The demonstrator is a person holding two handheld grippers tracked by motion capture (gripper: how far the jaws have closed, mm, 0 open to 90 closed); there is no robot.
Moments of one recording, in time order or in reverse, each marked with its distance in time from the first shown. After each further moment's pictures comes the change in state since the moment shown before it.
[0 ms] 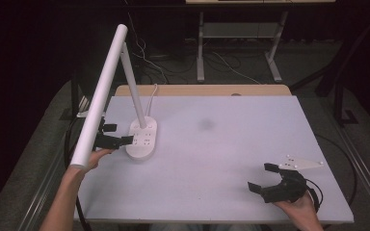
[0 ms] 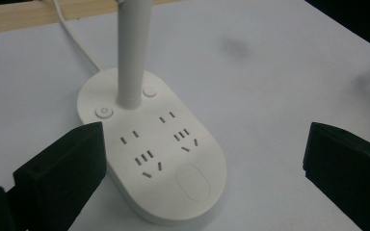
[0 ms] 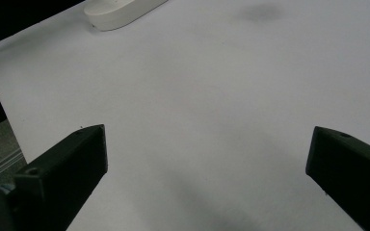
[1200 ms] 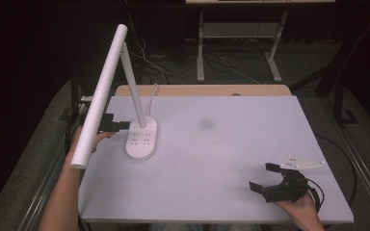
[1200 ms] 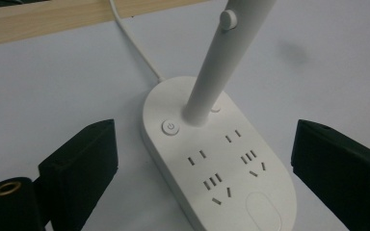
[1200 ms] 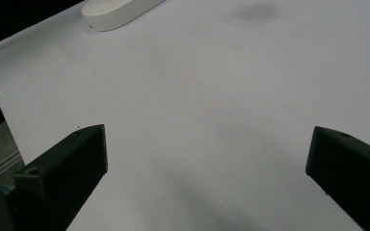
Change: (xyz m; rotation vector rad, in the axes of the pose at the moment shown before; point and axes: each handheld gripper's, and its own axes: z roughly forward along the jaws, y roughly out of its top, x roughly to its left) left arm 0.041 0.026 0.018 0.061 0.112 -0.050; right arm -0.003 -0.001 -0.002 -0.001 -0.003 0.008
